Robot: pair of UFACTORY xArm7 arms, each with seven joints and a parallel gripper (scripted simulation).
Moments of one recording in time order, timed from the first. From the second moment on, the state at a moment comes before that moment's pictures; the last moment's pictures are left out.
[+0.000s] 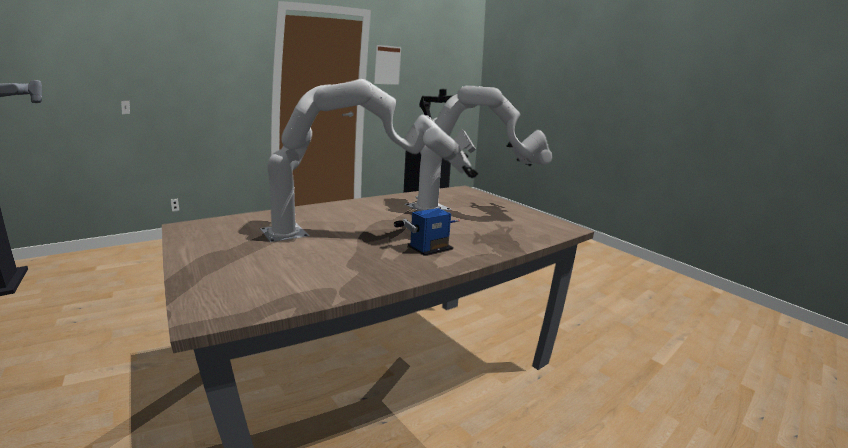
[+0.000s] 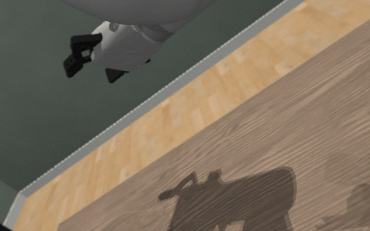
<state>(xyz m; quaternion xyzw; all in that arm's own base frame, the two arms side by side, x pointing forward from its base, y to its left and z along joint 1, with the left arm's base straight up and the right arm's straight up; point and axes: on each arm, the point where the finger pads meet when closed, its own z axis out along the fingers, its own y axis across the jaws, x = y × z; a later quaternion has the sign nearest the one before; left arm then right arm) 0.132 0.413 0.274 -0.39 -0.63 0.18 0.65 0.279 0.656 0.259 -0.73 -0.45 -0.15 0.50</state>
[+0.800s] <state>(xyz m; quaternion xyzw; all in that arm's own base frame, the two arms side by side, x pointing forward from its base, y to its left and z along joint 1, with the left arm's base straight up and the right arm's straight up) 0.132 0.413 0.274 -0.39 -0.63 0.18 0.65 0.298 0.644 0.260 -0.73 -0.44 -0.16 0.49</state>
